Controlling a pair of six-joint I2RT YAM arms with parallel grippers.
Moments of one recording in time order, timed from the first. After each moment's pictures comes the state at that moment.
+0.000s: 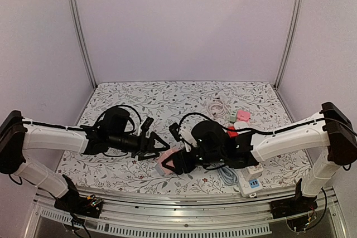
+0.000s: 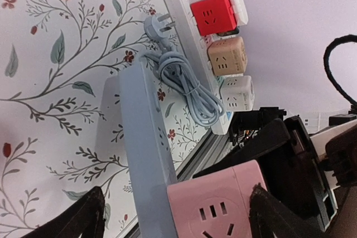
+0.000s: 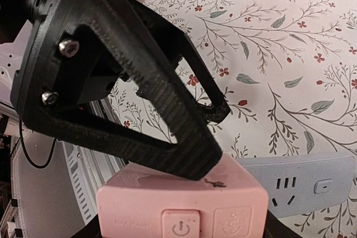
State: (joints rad) left arm -0.77 1.37 0.59 0.18 0.57 -0.91; right arm 1.19 1.69 0.99 0.13 -0.07 0.52
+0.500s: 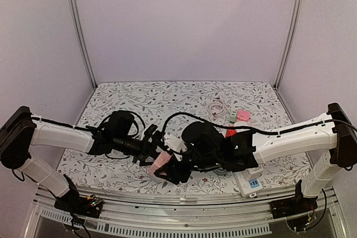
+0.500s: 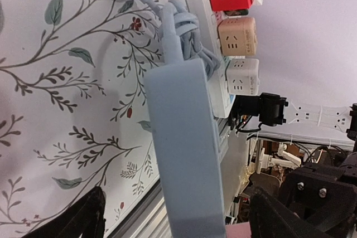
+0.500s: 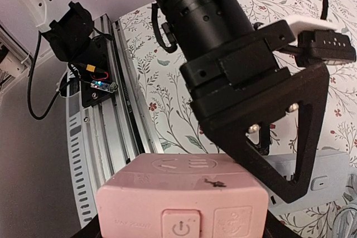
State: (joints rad) left arm -0.77 1.45 0.60 0.18 0.66 -0.95; right arm 1.30 1.67 1.11 -0.04 -0.02 0.21
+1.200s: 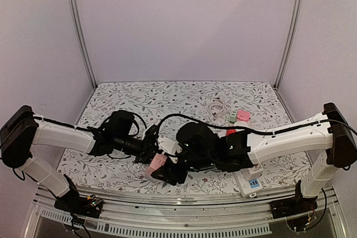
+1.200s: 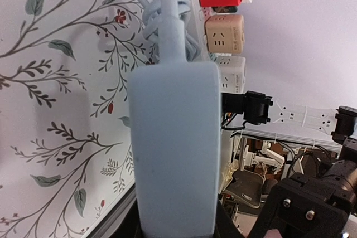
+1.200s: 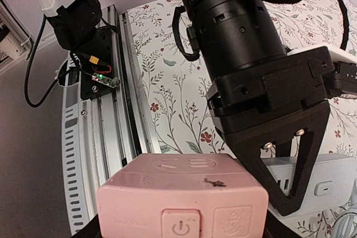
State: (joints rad) left arm -0.77 1.48 0.59 0.26 0.72 -1.04; right arm 1.32 1.71 1.17 -0.06 -0.04 0.09
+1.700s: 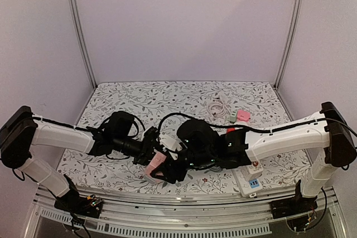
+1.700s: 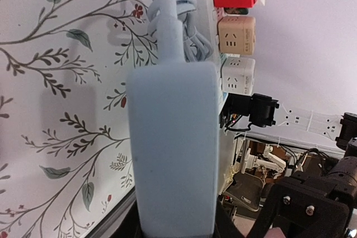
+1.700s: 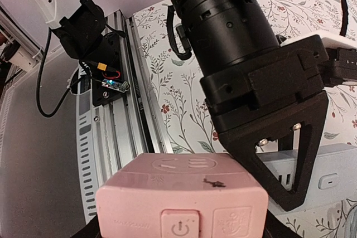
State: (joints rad) left arm -0.77 1.47 0.59 0.21 0.70 -1.04; right arm 1.28 1.72 1.17 -0.04 -0.12 0.19
